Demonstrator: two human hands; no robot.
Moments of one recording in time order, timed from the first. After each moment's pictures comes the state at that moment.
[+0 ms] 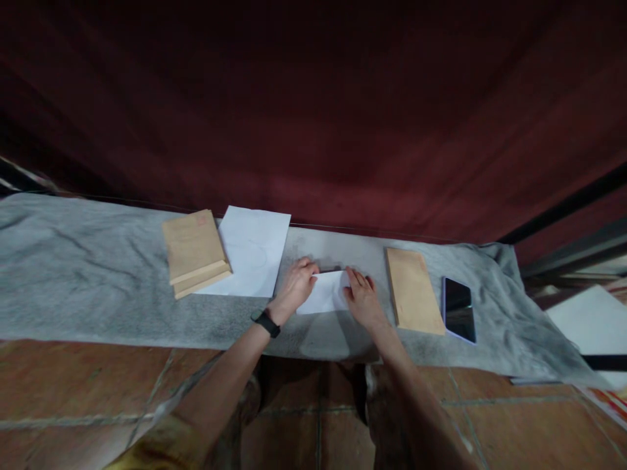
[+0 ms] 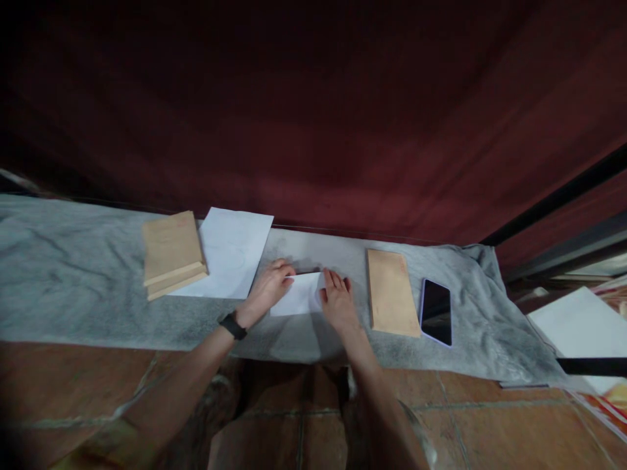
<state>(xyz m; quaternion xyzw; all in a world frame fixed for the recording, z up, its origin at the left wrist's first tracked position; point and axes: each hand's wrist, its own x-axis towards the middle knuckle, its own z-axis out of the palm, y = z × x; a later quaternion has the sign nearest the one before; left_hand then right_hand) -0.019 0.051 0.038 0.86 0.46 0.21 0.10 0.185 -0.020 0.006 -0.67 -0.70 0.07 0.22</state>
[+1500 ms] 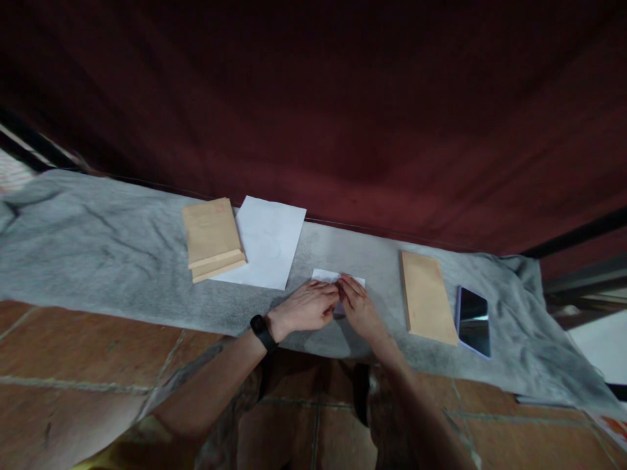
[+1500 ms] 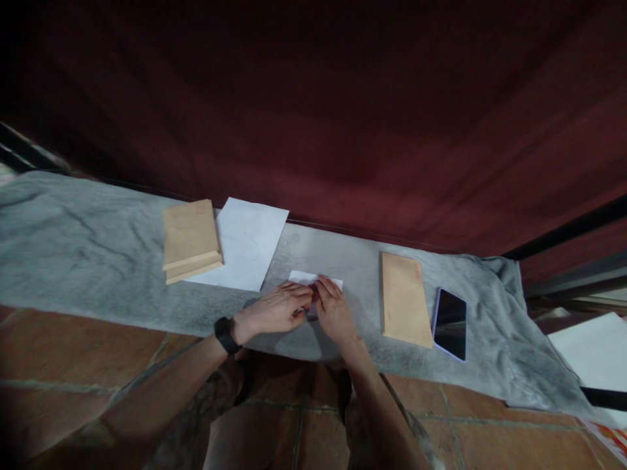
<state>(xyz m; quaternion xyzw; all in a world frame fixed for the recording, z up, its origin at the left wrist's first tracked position) -0.037 0.004 0.056 0.95 0.28 0.09 0.14 0.156 -0.030 -0.004 -0.57 -0.77 0.14 0.25</state>
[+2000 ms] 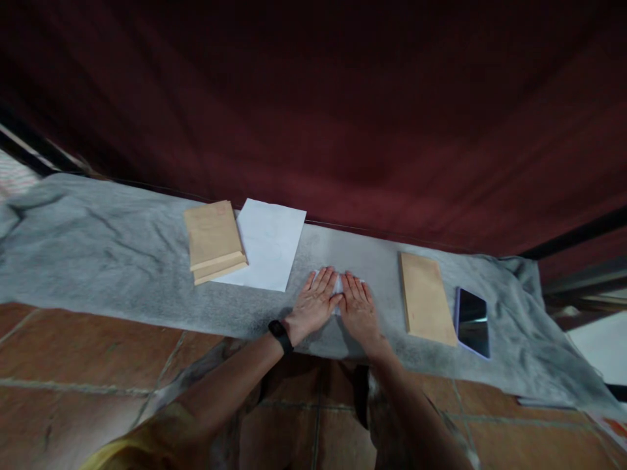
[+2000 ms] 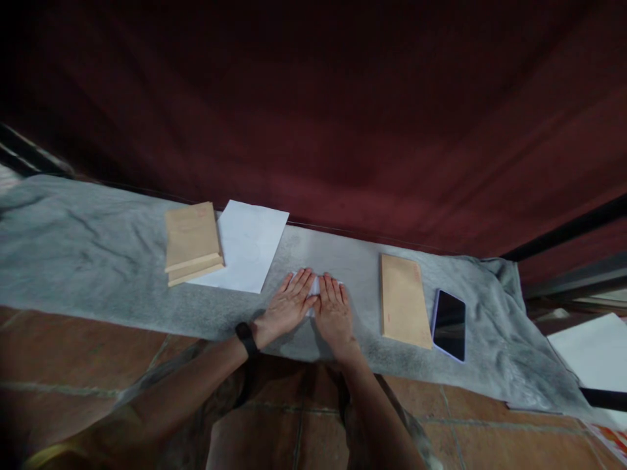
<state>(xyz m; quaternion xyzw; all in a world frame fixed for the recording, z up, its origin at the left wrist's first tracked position) -0.013 -0.002 -0.003 0.88 0.46 0.12 0.03 0.147 -0.041 -0.016 -0.63 -0.76 0.00 0.16</state>
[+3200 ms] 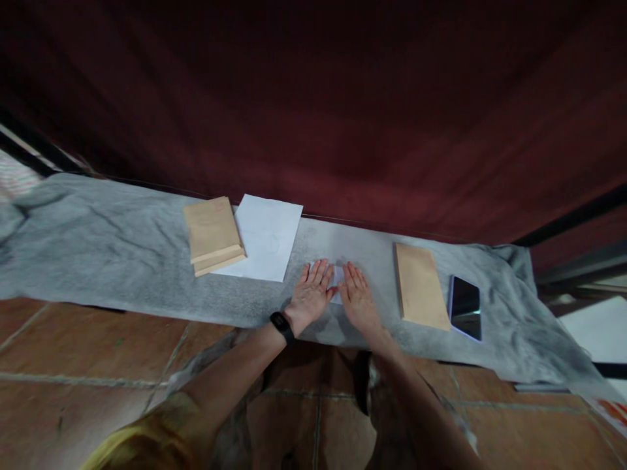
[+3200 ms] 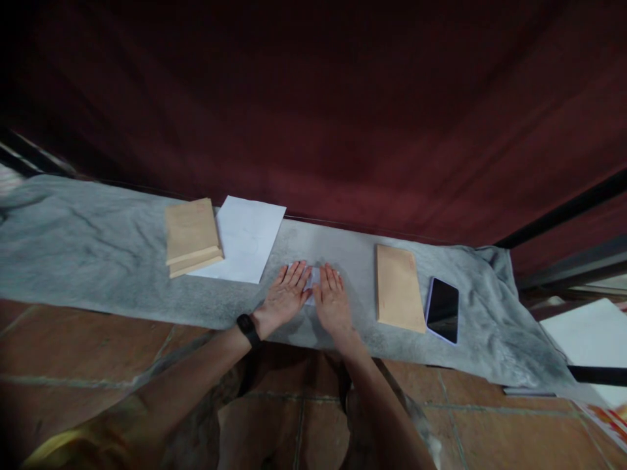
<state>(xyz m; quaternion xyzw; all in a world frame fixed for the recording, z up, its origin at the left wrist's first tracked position) -0.009 -0.010 -0.001 0.87 0.48 0.11 0.01 0.154 -0.045 -0.009 -0.63 -0.74 0.03 0.22</state>
